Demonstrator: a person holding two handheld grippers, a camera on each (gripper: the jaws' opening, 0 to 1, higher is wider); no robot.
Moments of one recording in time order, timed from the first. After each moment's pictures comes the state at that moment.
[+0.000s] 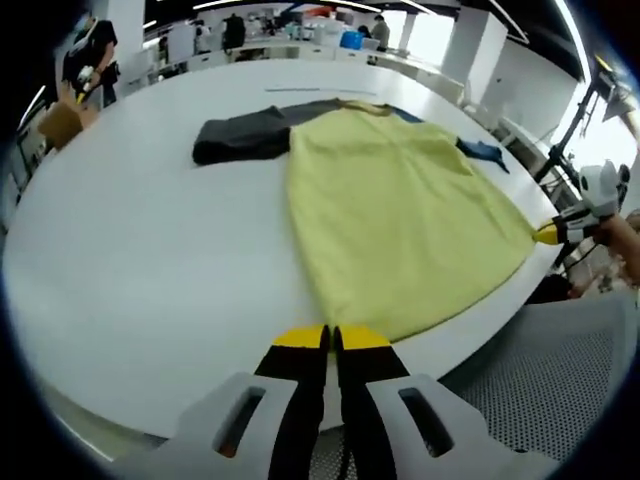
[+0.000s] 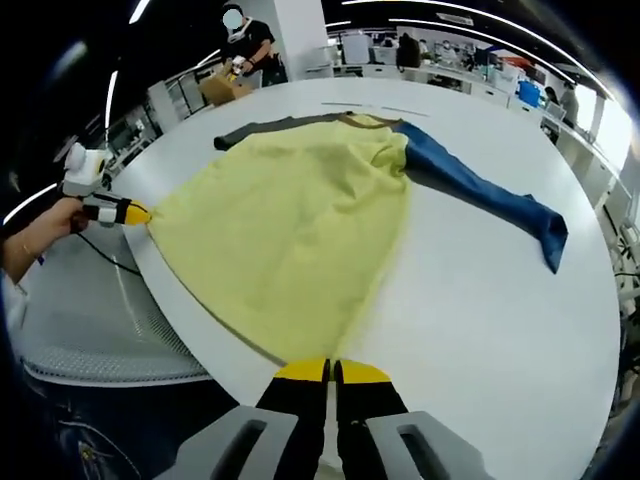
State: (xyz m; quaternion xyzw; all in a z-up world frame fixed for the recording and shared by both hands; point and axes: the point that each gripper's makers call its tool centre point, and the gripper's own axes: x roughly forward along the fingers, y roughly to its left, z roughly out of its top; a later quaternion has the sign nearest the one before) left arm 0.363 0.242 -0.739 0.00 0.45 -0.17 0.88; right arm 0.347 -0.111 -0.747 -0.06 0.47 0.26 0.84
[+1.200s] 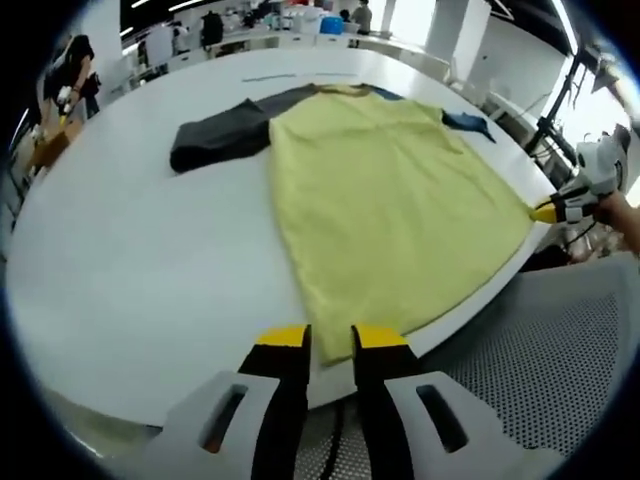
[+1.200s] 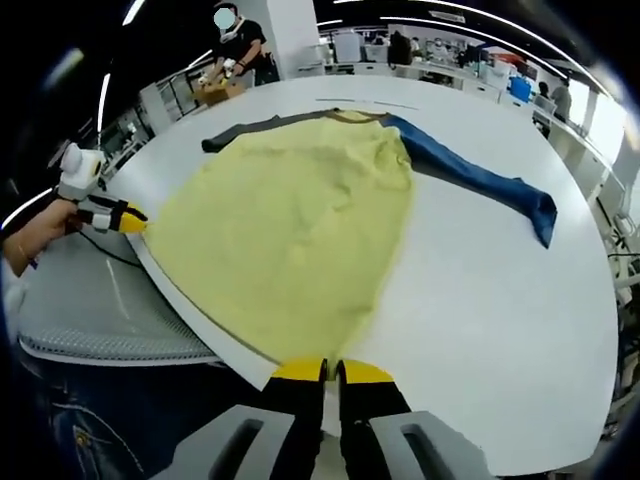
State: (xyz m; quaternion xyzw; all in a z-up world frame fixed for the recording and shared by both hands) left arm 0.345 0.231 -0.741 0.04 0.45 -0.20 0.87; right arm 0.330 -0.118 -0.748 -0.05 0.47 0.24 0.85
